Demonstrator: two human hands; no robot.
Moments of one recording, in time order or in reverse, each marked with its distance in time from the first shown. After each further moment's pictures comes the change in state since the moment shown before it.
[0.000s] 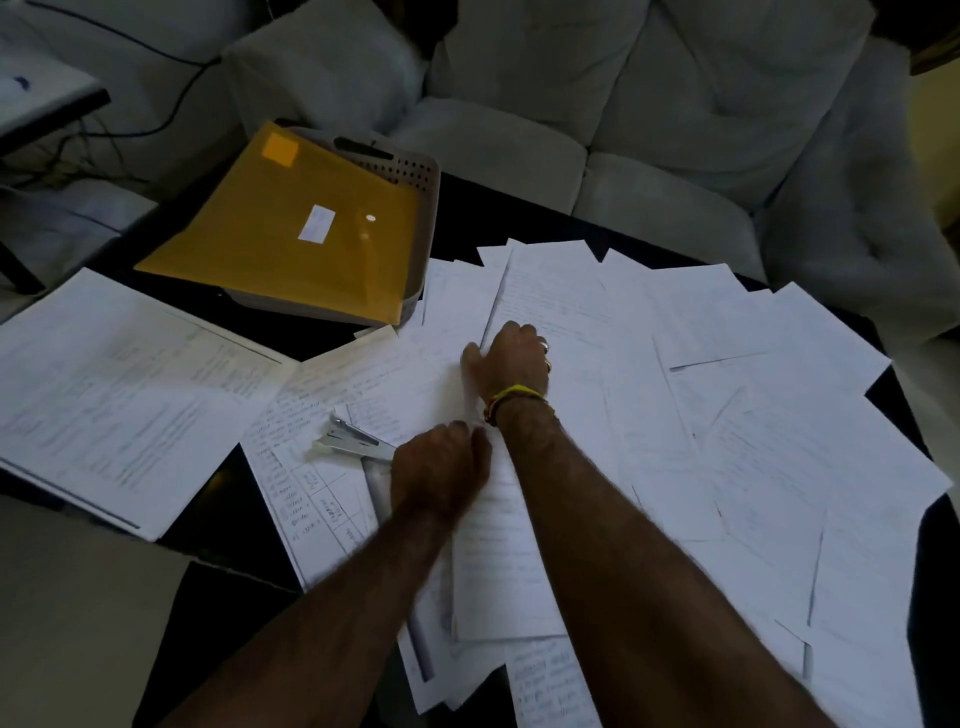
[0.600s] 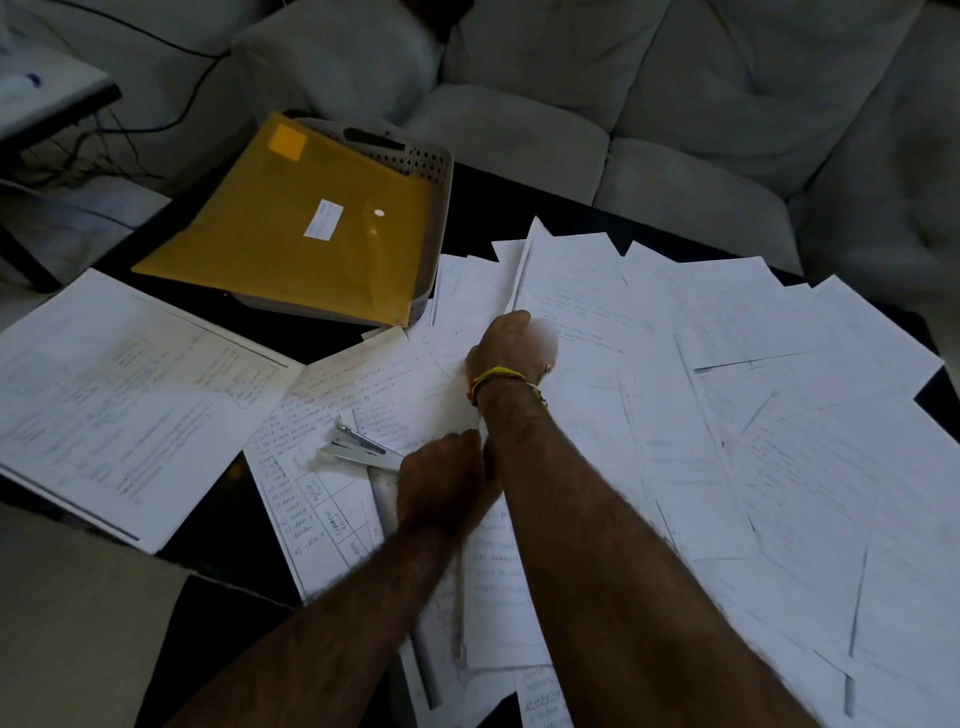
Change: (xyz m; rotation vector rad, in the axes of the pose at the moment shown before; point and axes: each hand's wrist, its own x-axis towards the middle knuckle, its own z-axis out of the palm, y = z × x) left_hand -0.004 -0.001 -0.002 -0.055 -0.006 0.065; right_hand 0.037 -0.020 0.048 -0.118 -0.134 0.240
